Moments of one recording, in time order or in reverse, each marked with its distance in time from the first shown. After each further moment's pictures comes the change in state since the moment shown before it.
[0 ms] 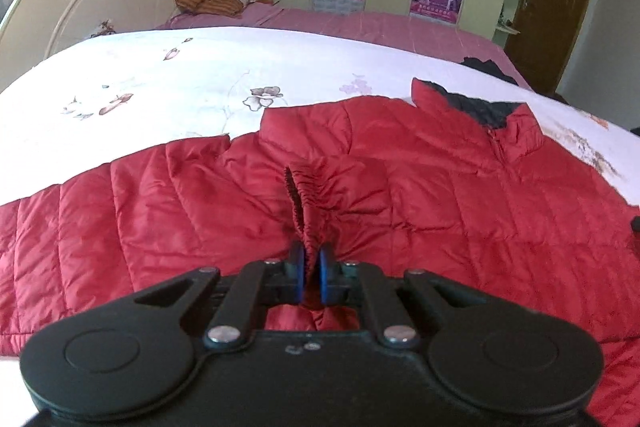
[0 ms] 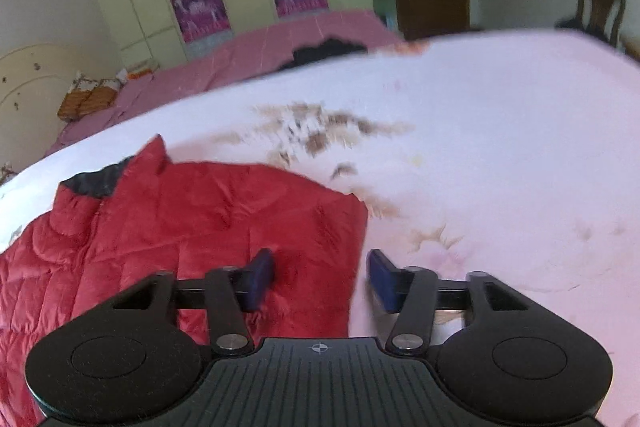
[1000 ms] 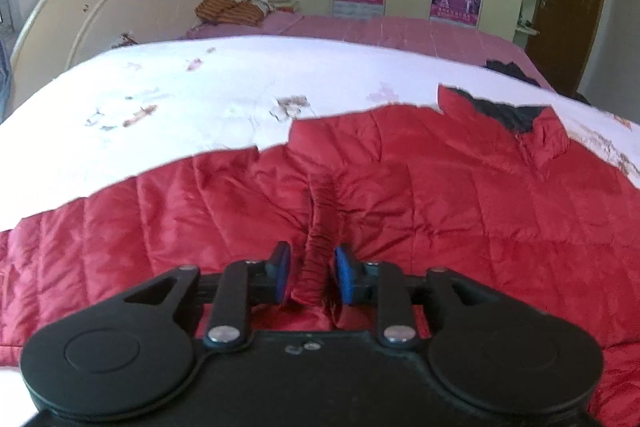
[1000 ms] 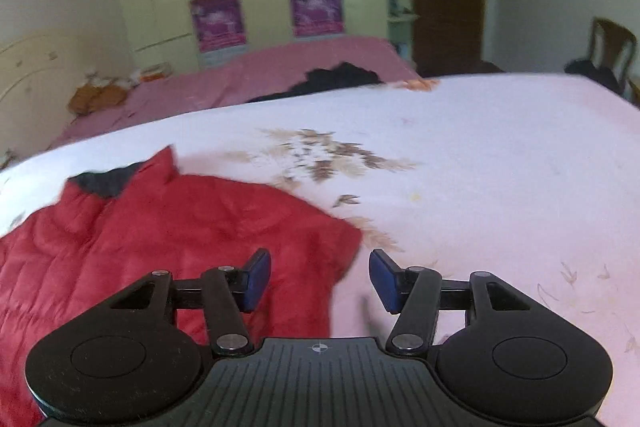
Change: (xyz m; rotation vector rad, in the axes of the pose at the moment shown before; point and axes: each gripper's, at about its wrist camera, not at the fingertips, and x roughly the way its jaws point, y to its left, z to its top) left arm -0.005 0.008 0.002 0.003 -0.032 0.084; right arm -0.041 0.017 -0.010 -0.177 -0.105 0.015
